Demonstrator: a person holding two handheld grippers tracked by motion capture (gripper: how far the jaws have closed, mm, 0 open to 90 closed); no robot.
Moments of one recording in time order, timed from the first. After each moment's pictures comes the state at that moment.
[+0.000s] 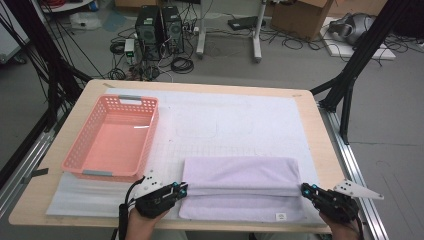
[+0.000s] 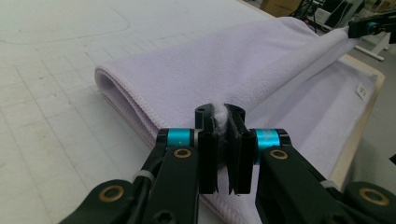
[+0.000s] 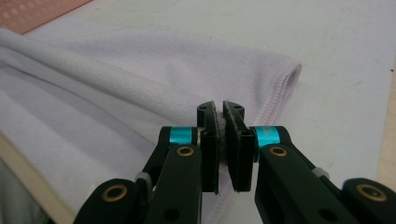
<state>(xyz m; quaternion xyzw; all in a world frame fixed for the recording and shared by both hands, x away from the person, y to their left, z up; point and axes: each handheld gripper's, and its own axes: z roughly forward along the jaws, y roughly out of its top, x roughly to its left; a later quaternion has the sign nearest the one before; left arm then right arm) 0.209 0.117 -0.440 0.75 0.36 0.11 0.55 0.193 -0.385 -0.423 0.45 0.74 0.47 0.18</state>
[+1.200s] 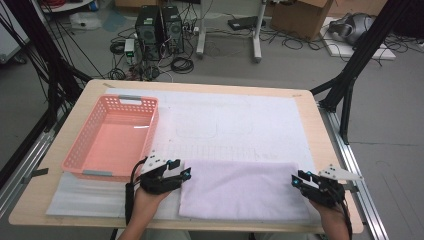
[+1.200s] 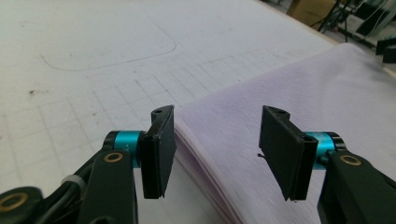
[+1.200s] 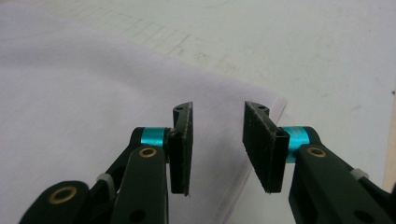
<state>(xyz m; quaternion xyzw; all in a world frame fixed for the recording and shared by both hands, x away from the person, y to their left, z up) 0.276 0.109 -0.439 0.74 0.40 0.14 0.53 0.240 -0.370 -0.428 0.46 0.76 0.42 0.20</state>
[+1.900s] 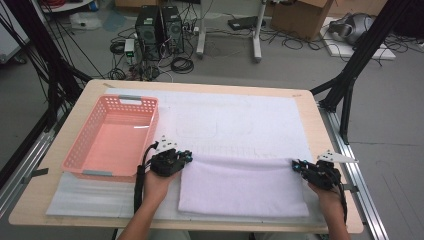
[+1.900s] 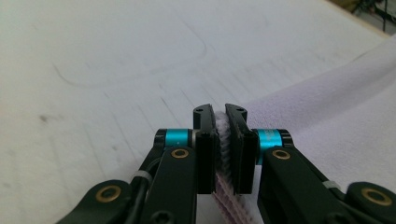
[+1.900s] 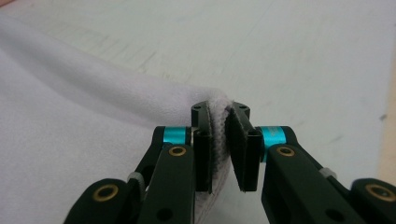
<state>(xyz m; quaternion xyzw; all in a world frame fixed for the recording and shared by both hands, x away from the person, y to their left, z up) 0.312 0.096 -0.432 0.74 0.43 0.17 0.49 0.286 -0.384 -0.438 0.47 0.75 0.44 0.19</state>
